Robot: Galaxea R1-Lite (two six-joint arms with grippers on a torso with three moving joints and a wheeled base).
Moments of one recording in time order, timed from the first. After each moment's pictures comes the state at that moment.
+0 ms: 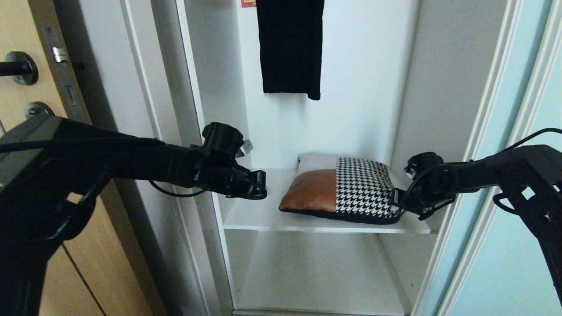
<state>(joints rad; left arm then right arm) -0.34 2.20 -1.59 0.08 -0.31 -0.28 0.01 2.48 -1.79 0.21 0.13 0.39</state>
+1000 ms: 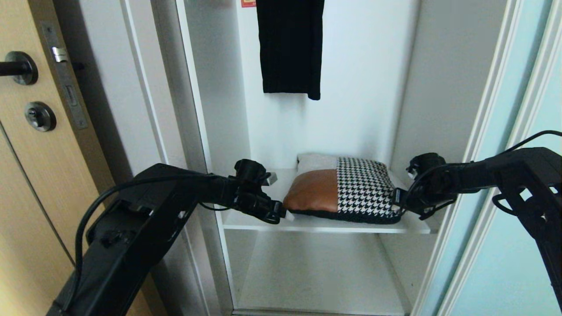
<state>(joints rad) -0.35 2.62 -1.94 0.12 -0.39 -0.04 -0.01 2.51 -1.83 0.21 0.16 0.40</state>
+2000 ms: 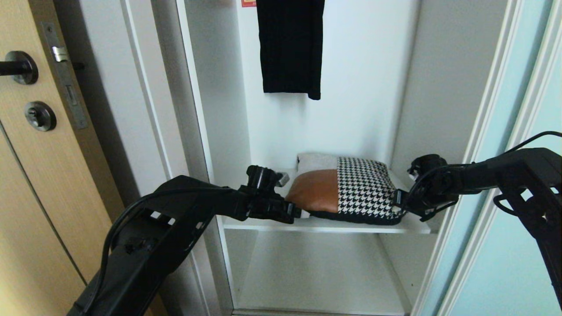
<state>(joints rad) -0.41 2.69 -1.94 -0.13 -0.39 -0.06 -0.02 2.51 -1.82 0.22 0.18 0.40</state>
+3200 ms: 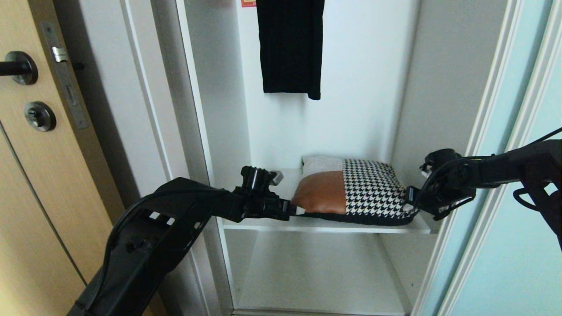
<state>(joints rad) -0.38 2.72 -1.94 -0.22 -0.40 -0.08 -0.07 2.43 -1.77 0.29 0.19 0.39</state>
